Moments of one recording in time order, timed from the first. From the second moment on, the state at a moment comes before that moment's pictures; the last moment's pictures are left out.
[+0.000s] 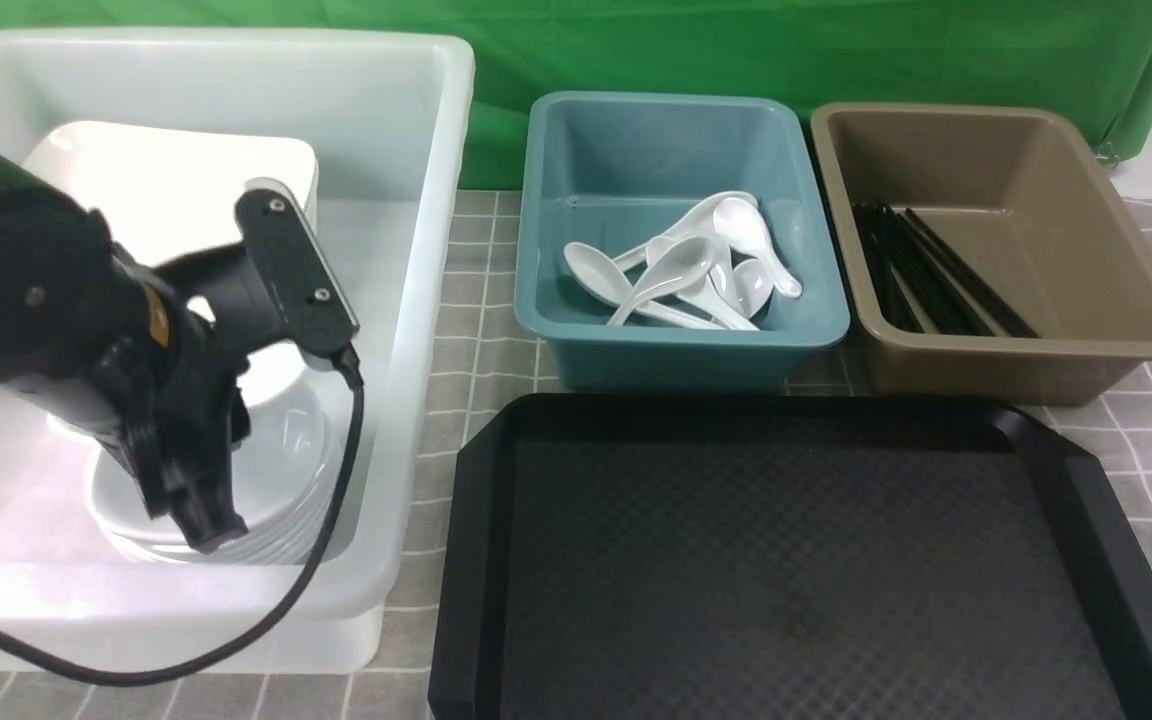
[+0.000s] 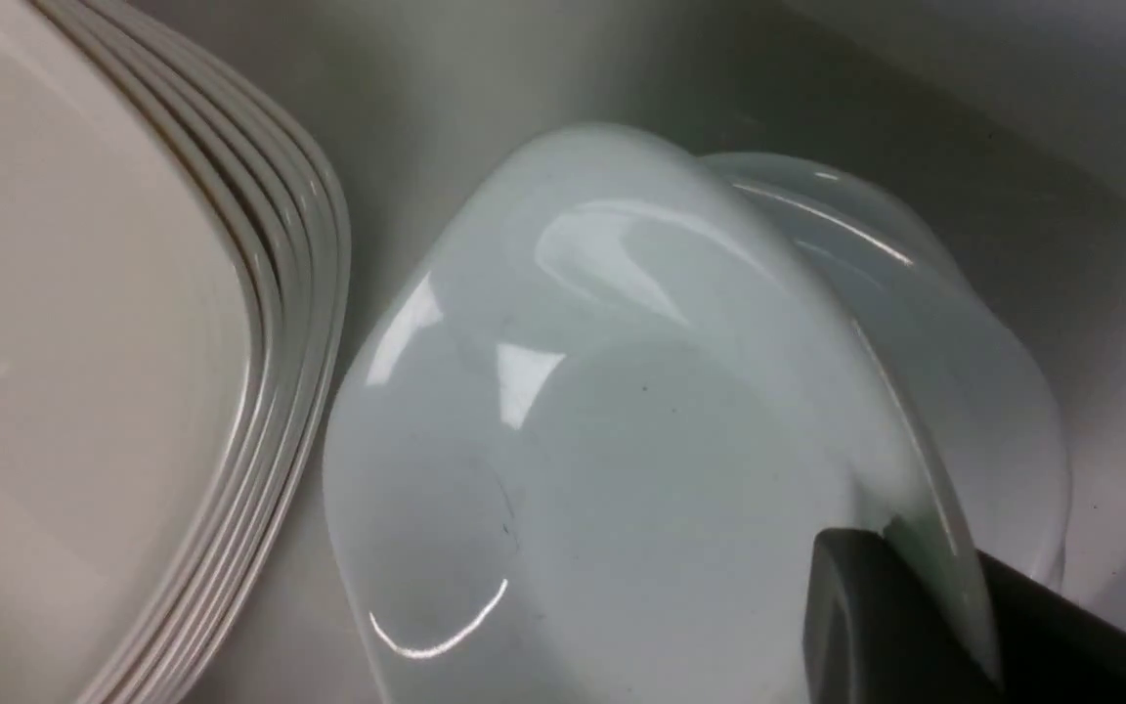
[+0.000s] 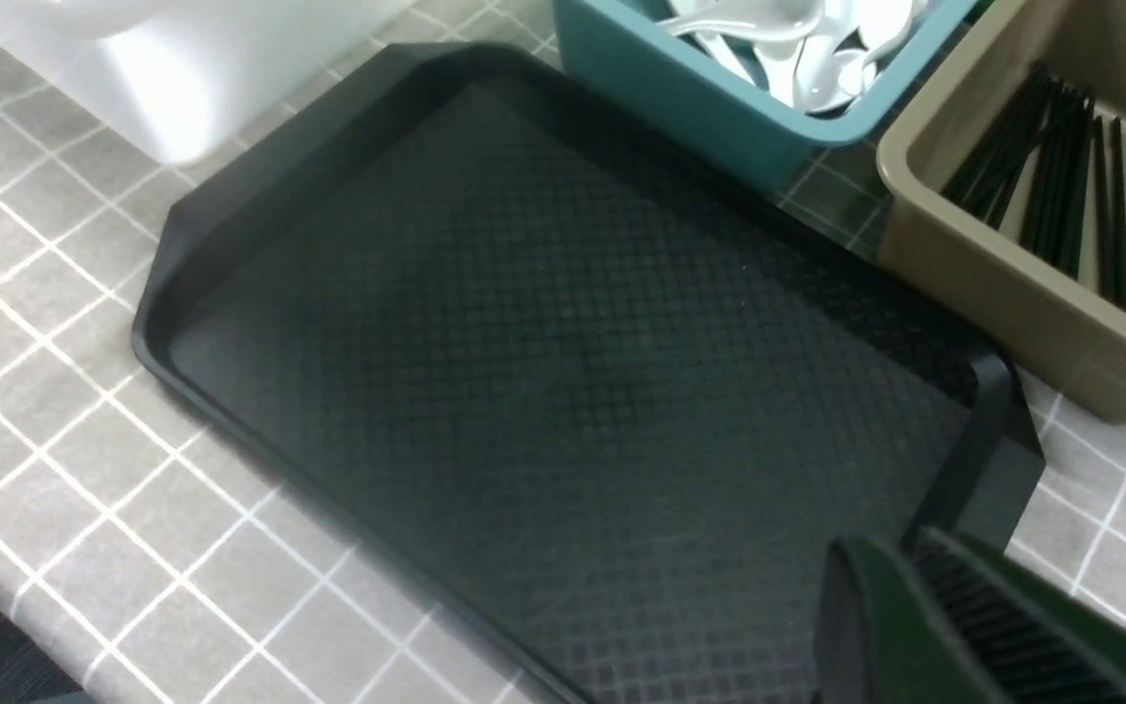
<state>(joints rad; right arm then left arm) 0.85 0.50 -0.99 -0.26 1.11 0.14 -0.38 1.38 -0.99 0.27 0.83 0.56</state>
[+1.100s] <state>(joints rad) 0.85 0.50 -0.99 -0.21 1.11 0.18 -0.38 0.84 -0.83 -0.20 0.57 0.34</state>
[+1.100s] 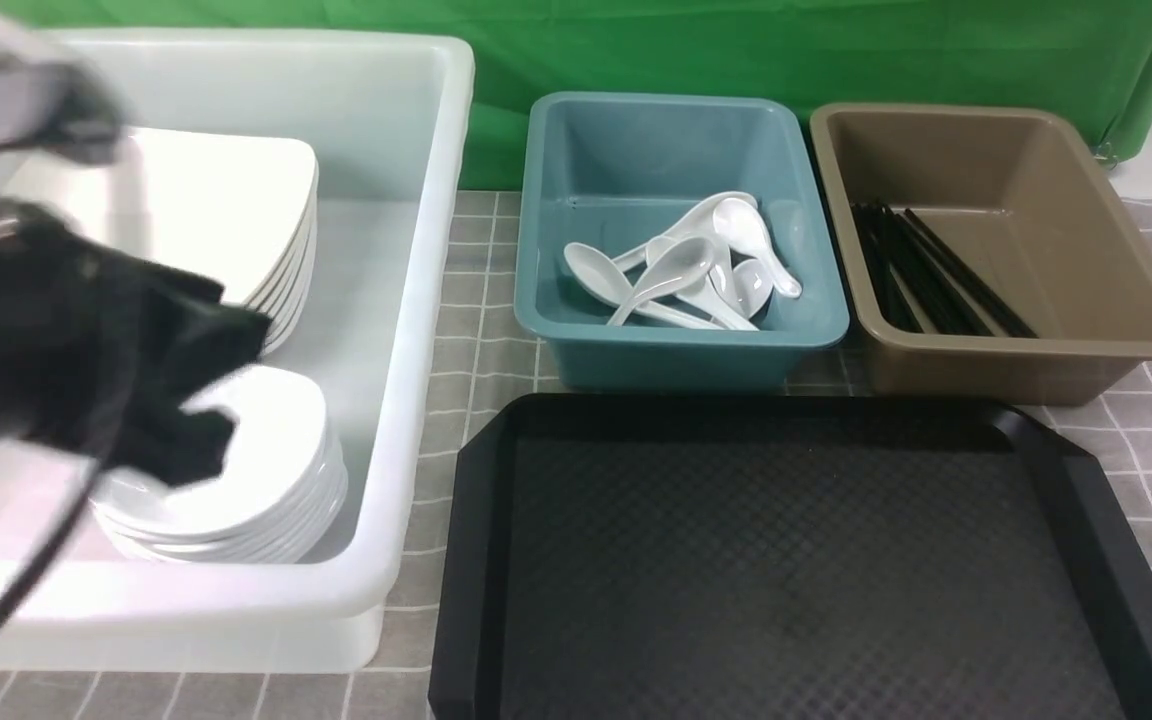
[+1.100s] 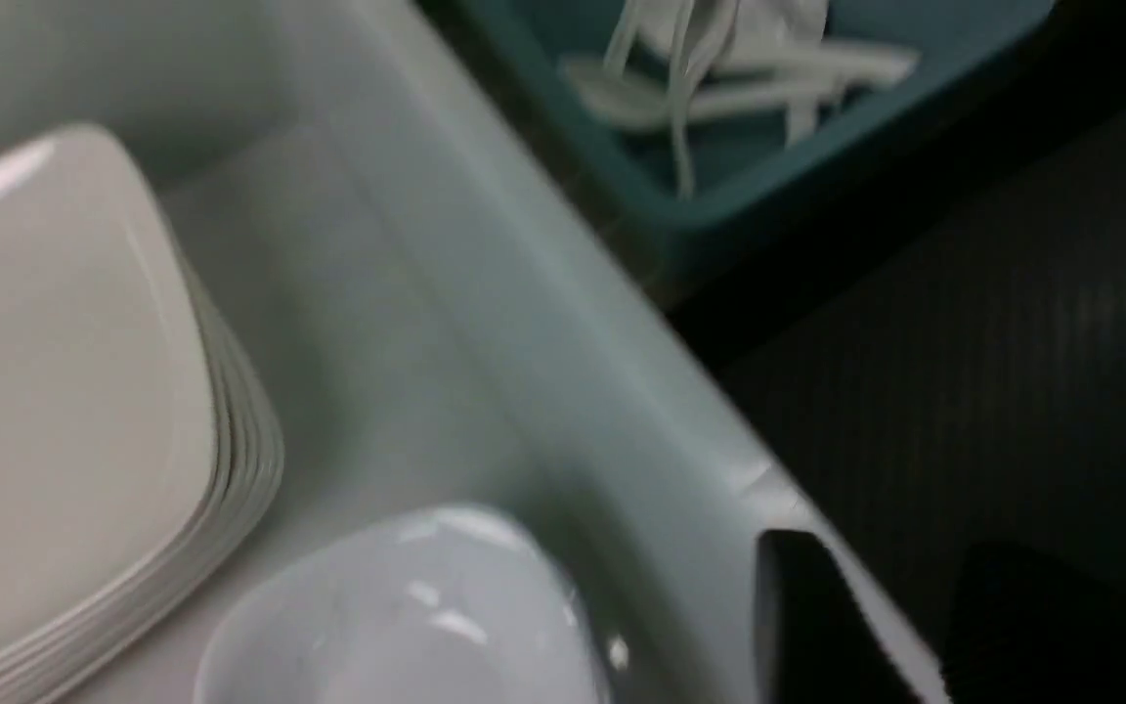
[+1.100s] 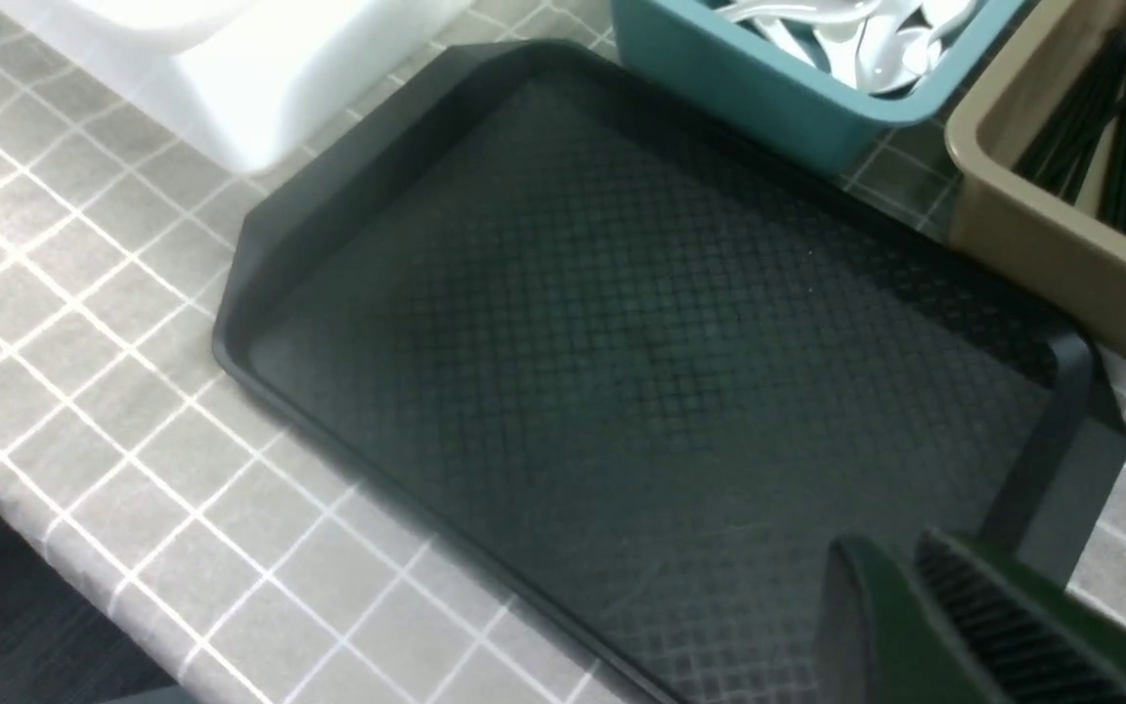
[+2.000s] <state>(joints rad) 0.85 0.50 -0.99 -0.21 1.11 0.28 -0.38 0.58 -0.30 -0.39 -0.10 0.61</state>
